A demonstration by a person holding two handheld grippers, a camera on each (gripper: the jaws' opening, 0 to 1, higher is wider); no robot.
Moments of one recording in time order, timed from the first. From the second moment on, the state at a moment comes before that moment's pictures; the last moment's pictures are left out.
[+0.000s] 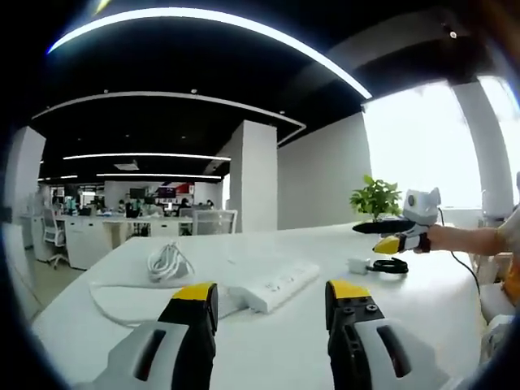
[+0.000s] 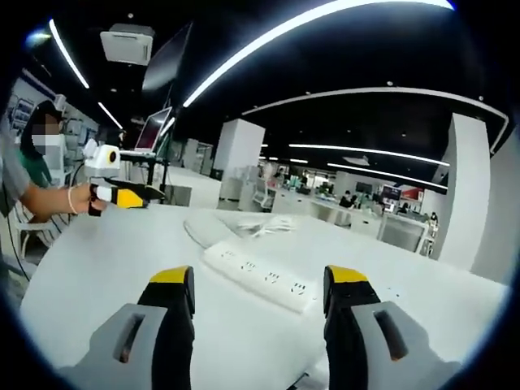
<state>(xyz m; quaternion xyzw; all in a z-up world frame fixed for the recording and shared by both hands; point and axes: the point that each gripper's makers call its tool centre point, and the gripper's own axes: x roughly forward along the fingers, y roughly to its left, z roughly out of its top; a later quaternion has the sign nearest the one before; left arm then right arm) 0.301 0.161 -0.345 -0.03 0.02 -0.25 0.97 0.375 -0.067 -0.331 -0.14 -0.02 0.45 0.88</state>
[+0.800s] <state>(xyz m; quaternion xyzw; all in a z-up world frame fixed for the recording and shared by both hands) 0.346 0.155 -0.363 0.01 0.04 -0.25 0.97 0.432 -0.058 -0.371 -0.18 0.03 0.47 0.86</state>
